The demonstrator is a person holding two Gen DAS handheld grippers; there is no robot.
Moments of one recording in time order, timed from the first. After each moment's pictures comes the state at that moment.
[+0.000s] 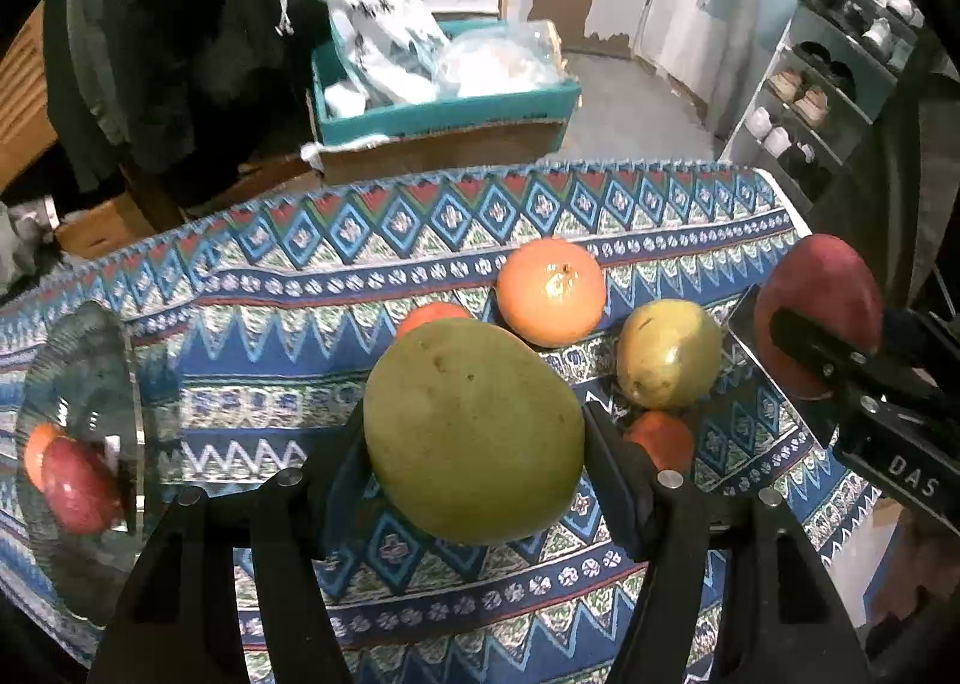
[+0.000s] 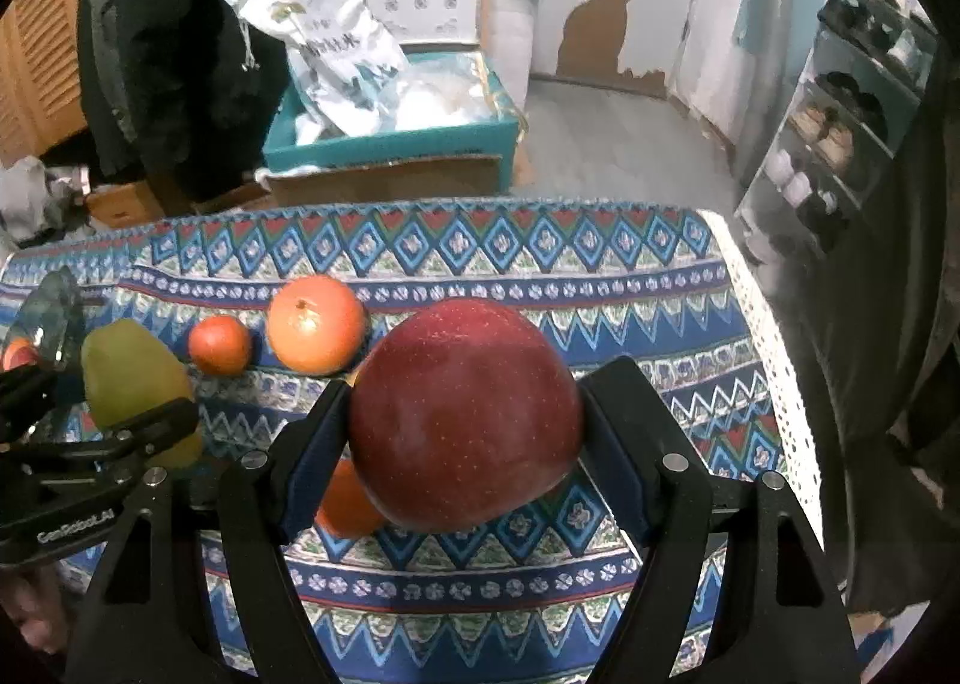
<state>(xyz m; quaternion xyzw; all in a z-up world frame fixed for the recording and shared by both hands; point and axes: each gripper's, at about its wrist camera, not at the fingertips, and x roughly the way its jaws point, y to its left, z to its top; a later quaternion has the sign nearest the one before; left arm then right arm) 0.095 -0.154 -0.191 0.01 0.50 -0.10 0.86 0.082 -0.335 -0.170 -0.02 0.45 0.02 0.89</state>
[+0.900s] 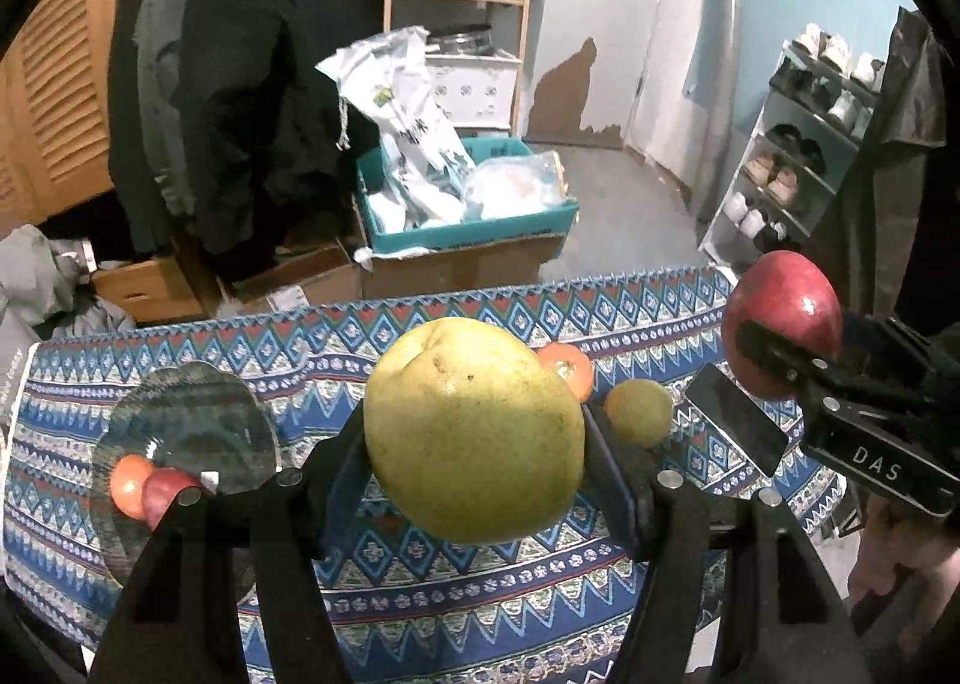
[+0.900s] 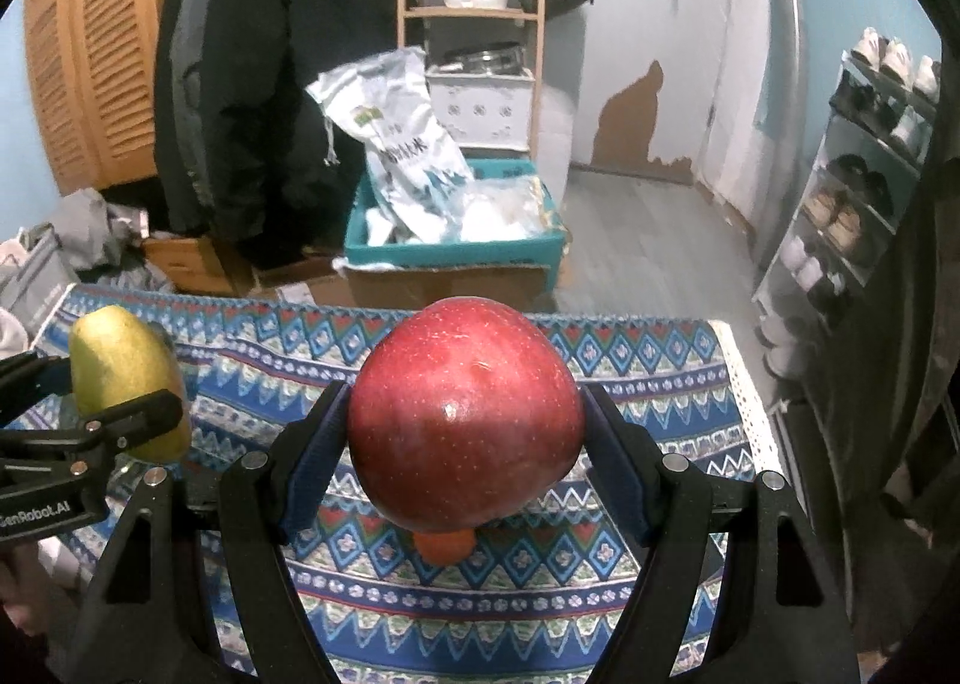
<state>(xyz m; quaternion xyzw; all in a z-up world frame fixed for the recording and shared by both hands) 0.049 -0.098 -0.095 -0.01 0.41 -0.10 0.91 0.047 -0.292 -0.084 -0.03 0.36 0.07 0.93</state>
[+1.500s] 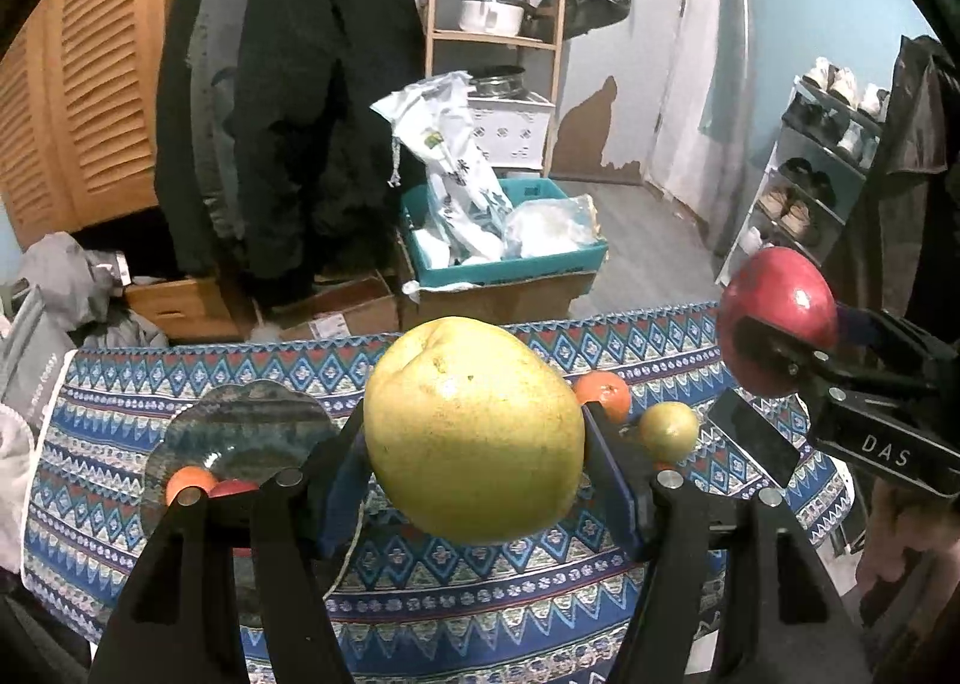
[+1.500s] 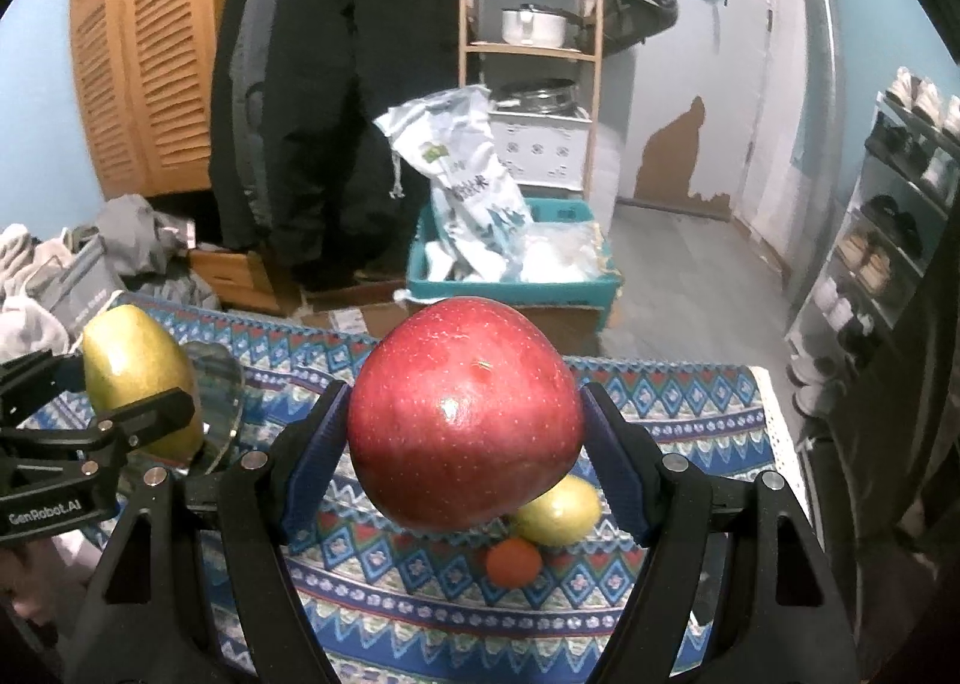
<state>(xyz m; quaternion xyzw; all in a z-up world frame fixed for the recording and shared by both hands) 0.027 -0.051 -0.072 -0.02 0.37 -0.07 0.93 0.041 -0.243 -0.058 -0.04 0.33 0.12 0.94</state>
